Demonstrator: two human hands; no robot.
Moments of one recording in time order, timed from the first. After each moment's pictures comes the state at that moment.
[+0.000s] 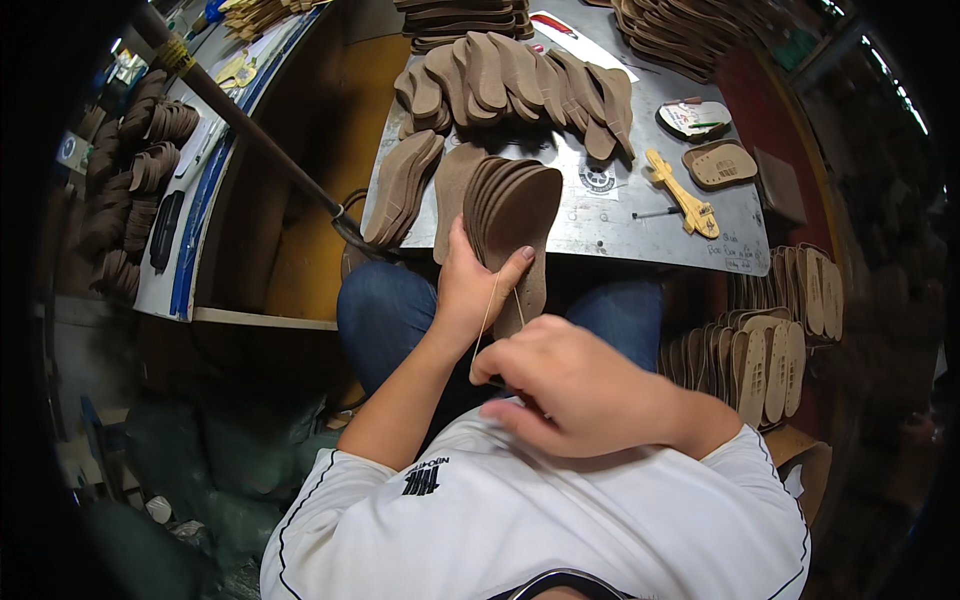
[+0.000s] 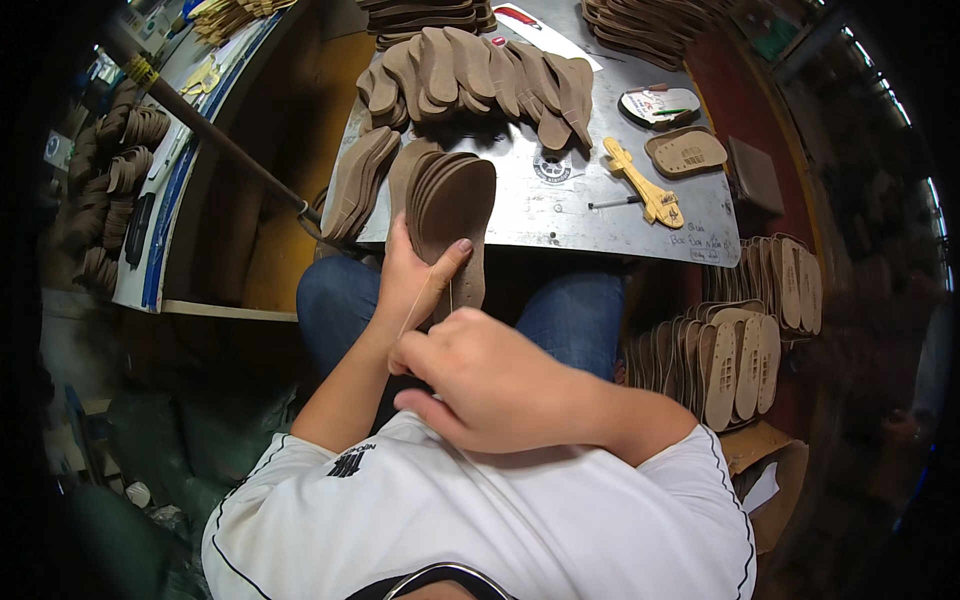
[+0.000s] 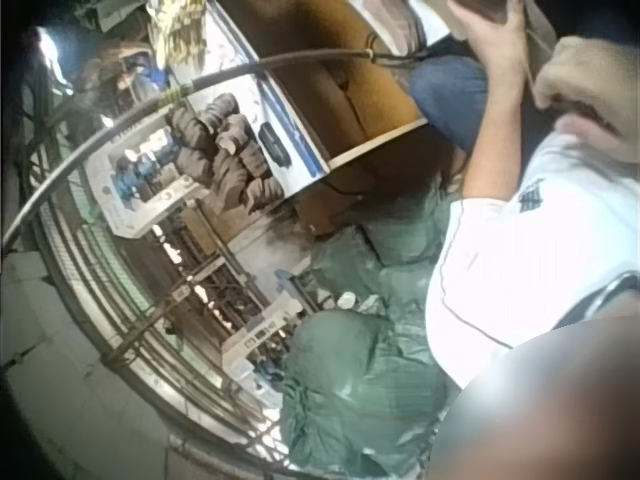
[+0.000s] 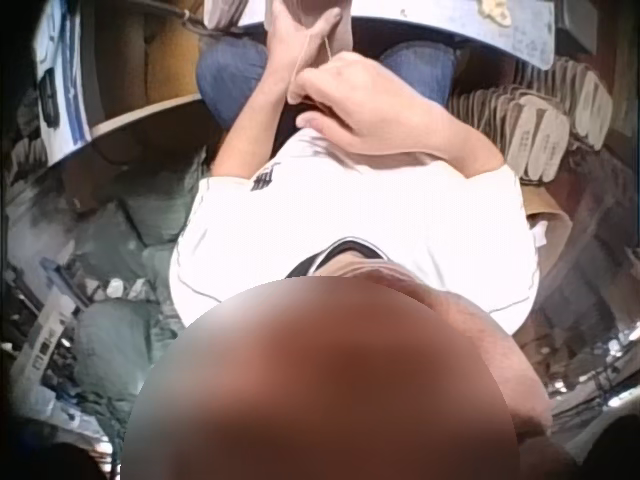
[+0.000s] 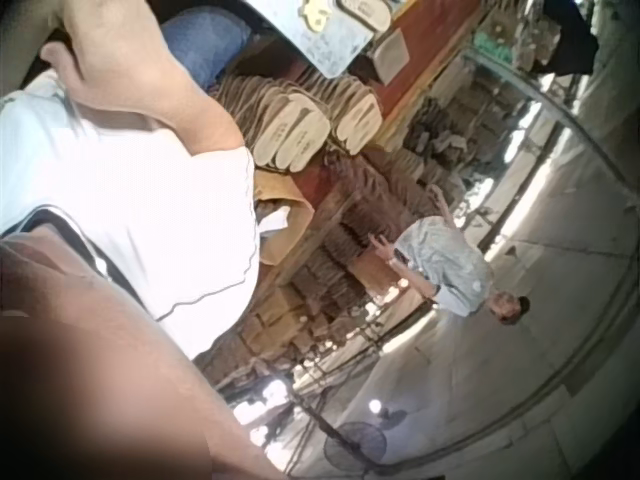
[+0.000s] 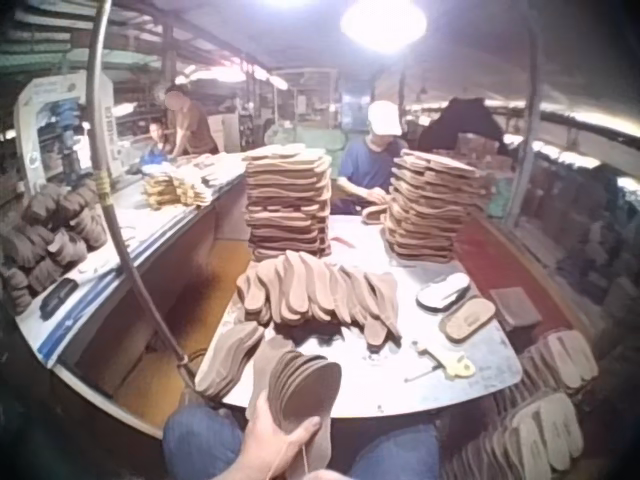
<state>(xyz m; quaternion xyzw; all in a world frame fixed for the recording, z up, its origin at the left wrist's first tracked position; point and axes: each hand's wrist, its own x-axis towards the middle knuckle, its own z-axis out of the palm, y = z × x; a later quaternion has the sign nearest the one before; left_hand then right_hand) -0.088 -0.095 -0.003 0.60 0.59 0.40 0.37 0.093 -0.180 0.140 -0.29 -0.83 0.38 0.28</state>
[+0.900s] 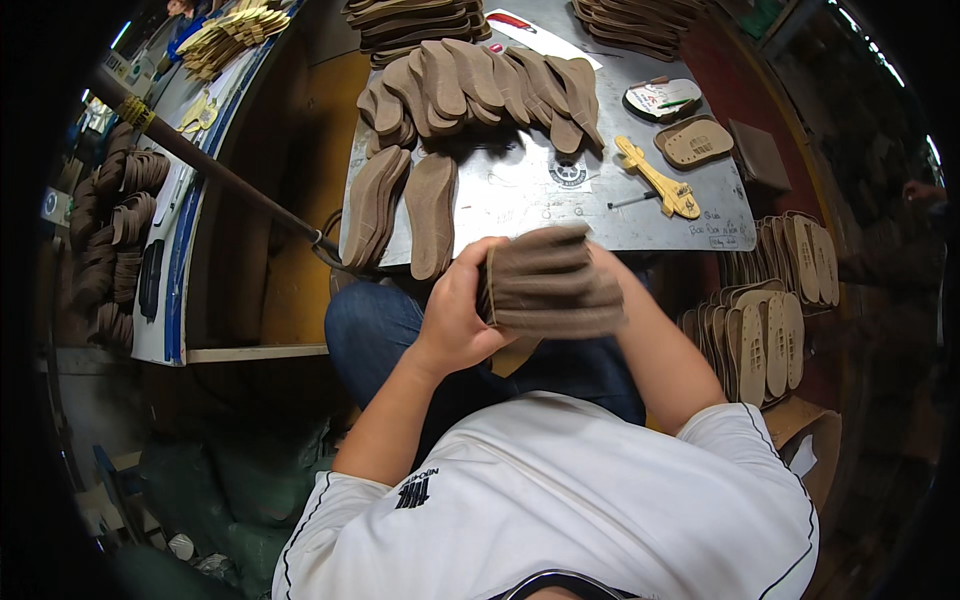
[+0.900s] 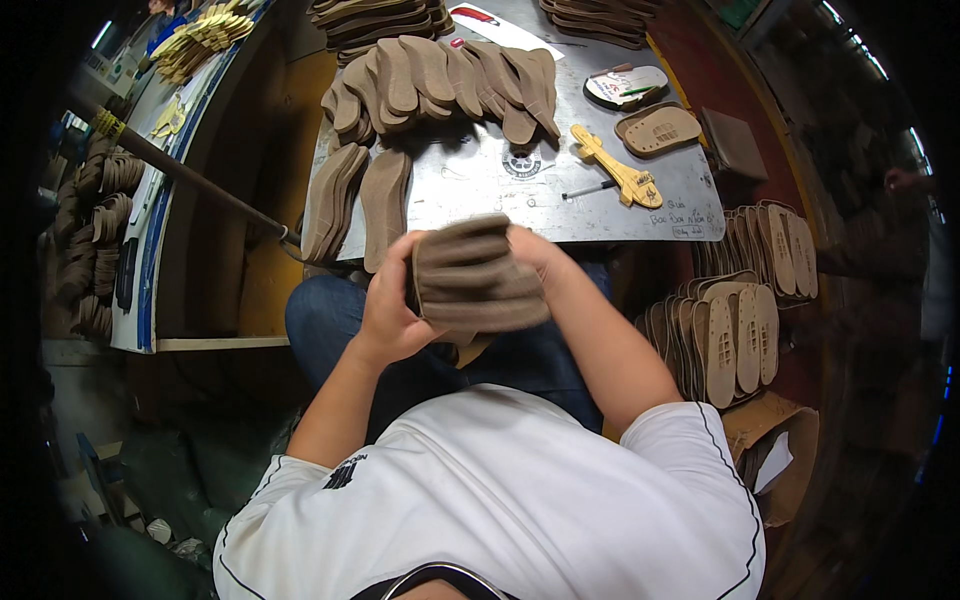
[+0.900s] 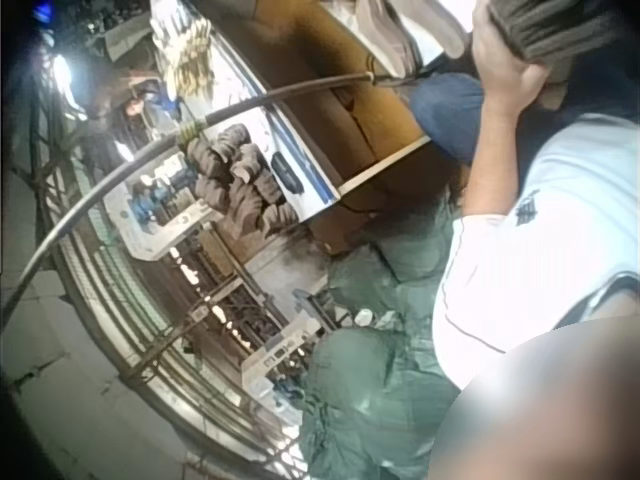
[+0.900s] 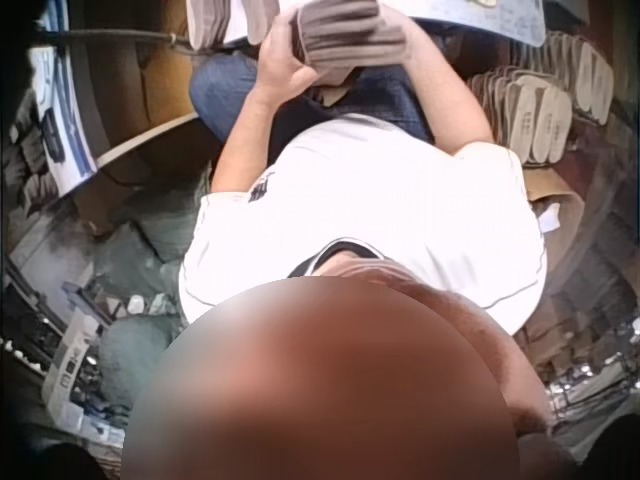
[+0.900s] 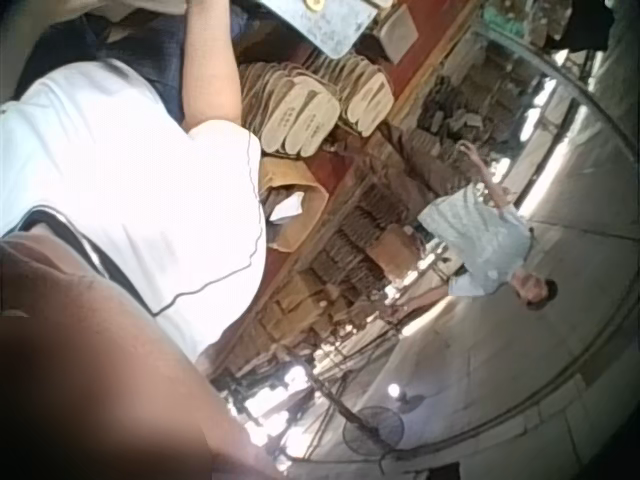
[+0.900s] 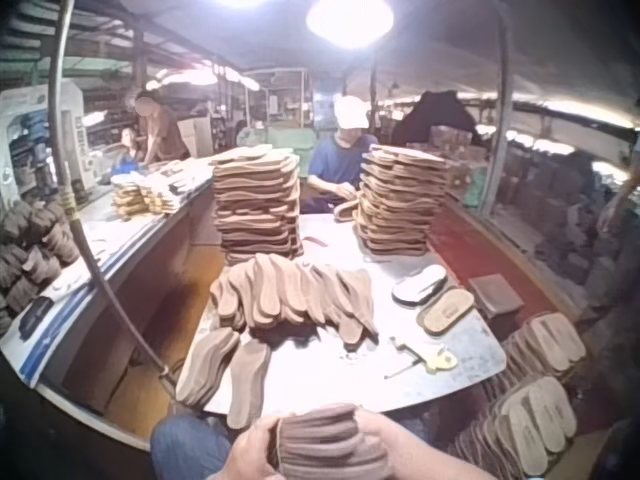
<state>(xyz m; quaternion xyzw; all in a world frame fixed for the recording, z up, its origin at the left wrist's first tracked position) -0.094 -0.106 0.030 0.79 0.29 0.44 0.32 0.160 -0.063 -0.044 -0.29 -0.28 0.84 0.36</state>
